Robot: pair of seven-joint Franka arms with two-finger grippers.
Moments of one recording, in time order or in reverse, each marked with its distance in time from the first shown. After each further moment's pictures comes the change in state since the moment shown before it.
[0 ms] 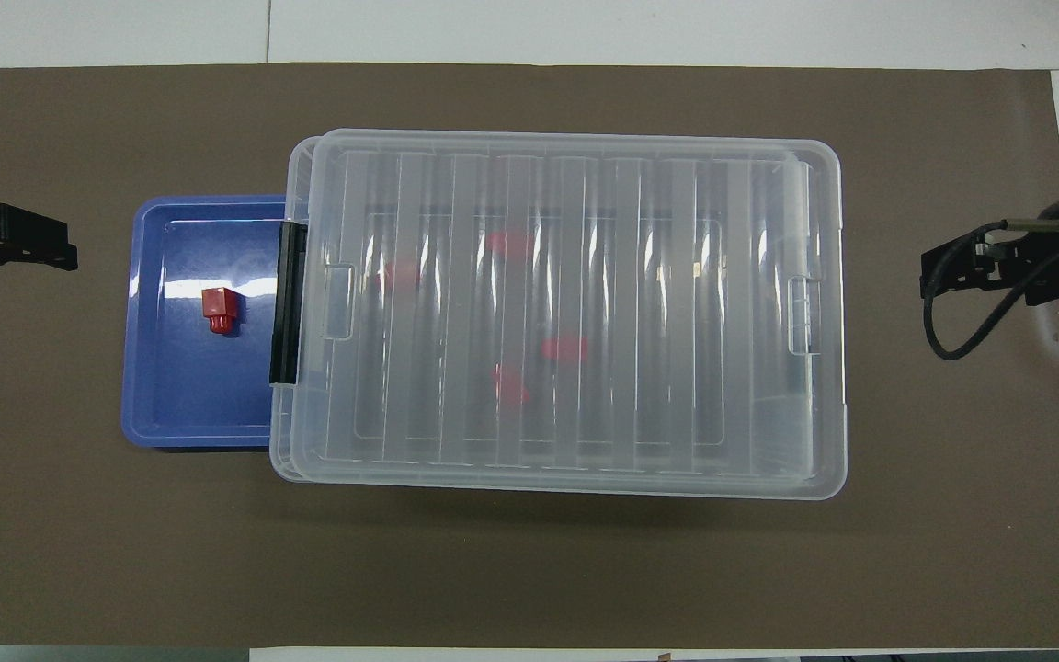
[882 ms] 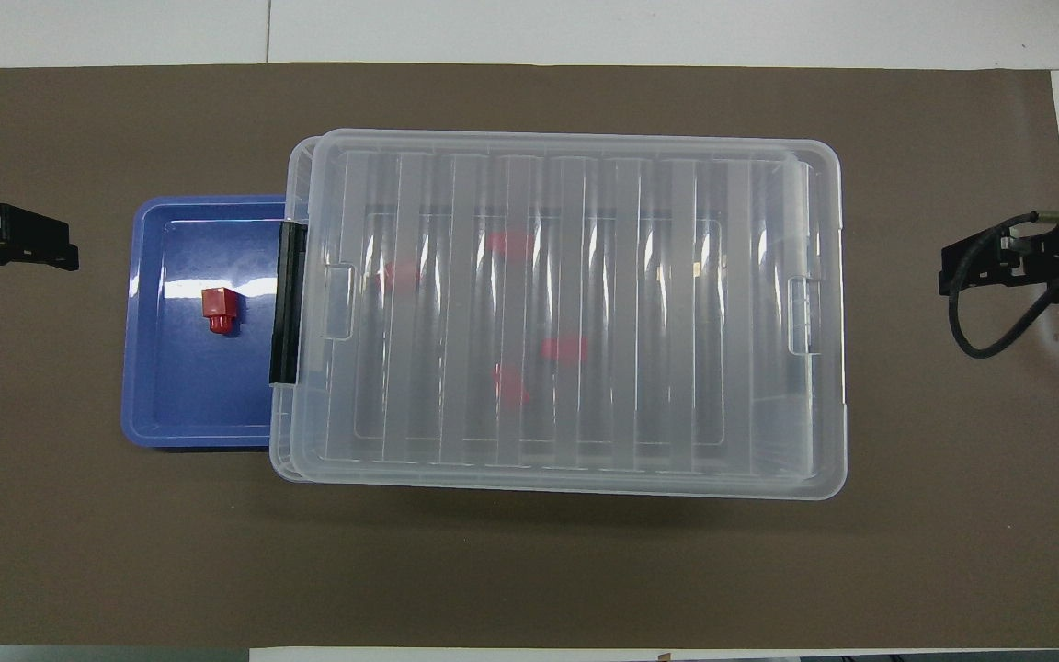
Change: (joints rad) left arm 0.000 0.000 -0.004 0.000 0.000 -0.001 0.000; right arm 0.000 0.004 -0.008 0.043 -0.001 -0.031 0.000
